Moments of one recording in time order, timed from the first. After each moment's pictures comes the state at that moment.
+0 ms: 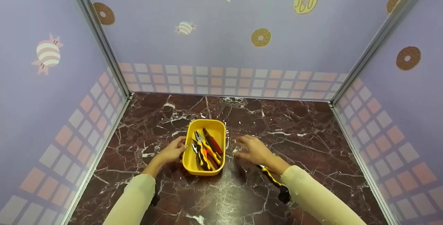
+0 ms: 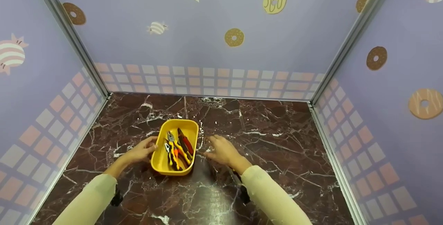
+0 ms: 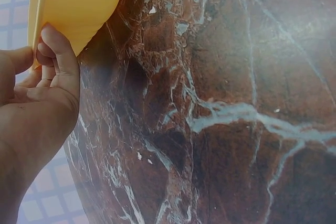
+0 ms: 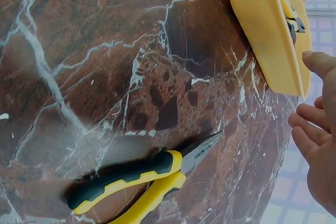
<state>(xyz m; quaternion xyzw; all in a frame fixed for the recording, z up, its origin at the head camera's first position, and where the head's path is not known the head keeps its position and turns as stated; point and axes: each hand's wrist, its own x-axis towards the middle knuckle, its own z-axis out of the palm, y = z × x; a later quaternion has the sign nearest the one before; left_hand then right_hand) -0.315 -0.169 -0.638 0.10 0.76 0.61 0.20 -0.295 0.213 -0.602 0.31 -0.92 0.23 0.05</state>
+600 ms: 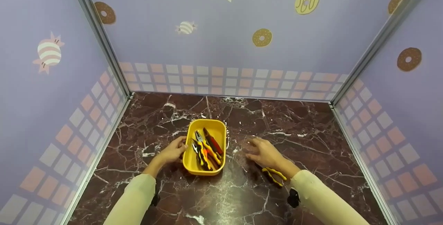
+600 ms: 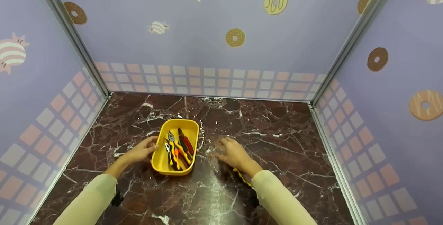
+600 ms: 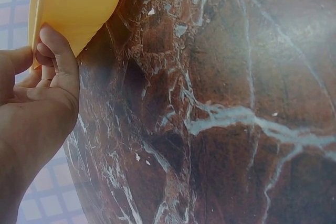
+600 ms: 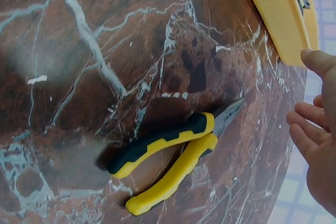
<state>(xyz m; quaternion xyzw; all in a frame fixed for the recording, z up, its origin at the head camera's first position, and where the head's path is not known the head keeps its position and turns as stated) -0.315 -0.169 -0.641 0.08 0.75 0.62 0.20 -0.289 0.248 -0.613 0.29 -0.92 0.24 0.06</state>
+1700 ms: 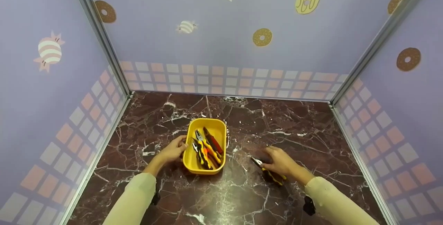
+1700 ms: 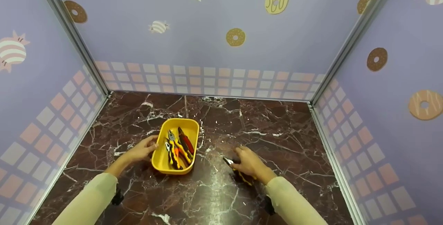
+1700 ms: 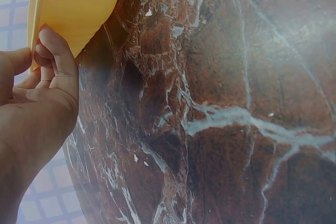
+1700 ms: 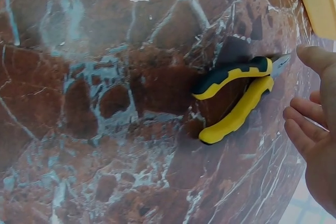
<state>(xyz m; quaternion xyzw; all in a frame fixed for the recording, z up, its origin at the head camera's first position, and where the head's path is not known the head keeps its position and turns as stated) -0.312 -0.166 -0.639 0.07 0.77 0.61 0.19 -0.268 0.302 -0.638 0.29 -0.94 0.19 0.03</state>
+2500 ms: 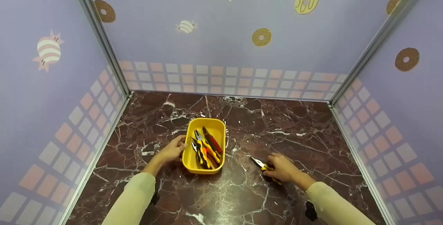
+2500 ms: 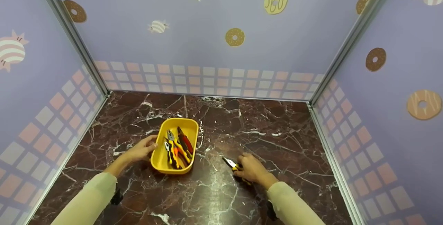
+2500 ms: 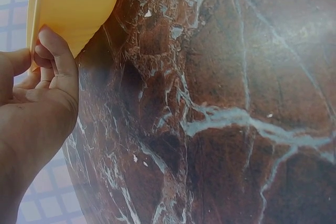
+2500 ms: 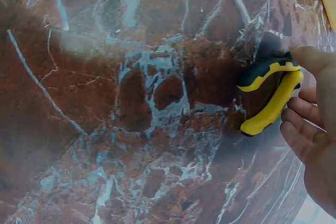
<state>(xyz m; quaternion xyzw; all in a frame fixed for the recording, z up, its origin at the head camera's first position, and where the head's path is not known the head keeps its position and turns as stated) -0.312 -0.166 -0.641 0.08 0.76 0.61 0.19 -0.251 0.316 -0.659 0.28 -0.95 0.16 0.02</state>
